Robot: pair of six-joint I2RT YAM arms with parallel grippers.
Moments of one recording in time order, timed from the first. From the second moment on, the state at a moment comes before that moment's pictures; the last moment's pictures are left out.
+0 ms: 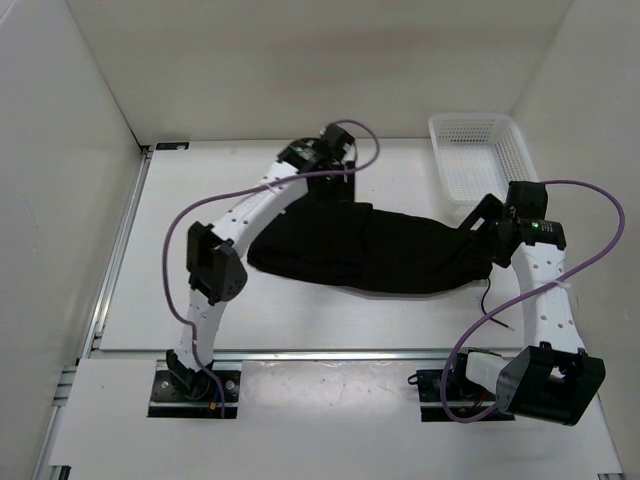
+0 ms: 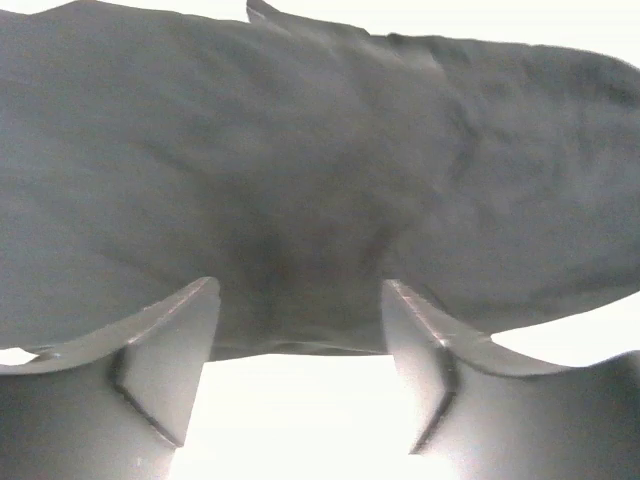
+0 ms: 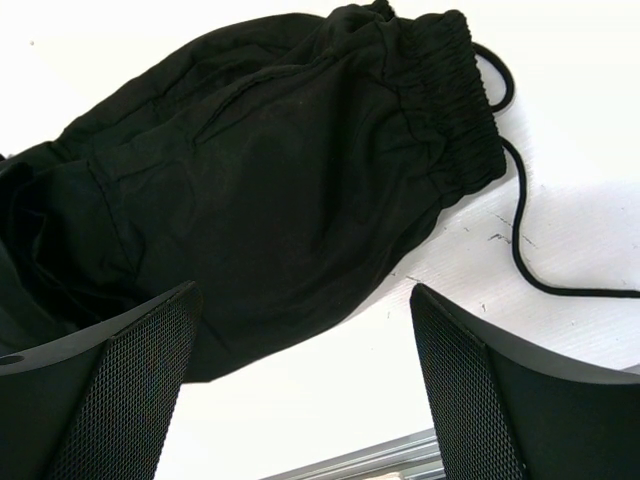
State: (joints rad) left arm -0.73 2.17 2.23 -1.08 -0.12 -0.54; right arm -0.15 1.15 1.07 -0.85 -0.03 0.53
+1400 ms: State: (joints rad) left arm -0.11 2.07 1.78 -0.98 -0.08 -0.43; right arm -0.15 1.19 1.09 -0.86 -0.02 0.51
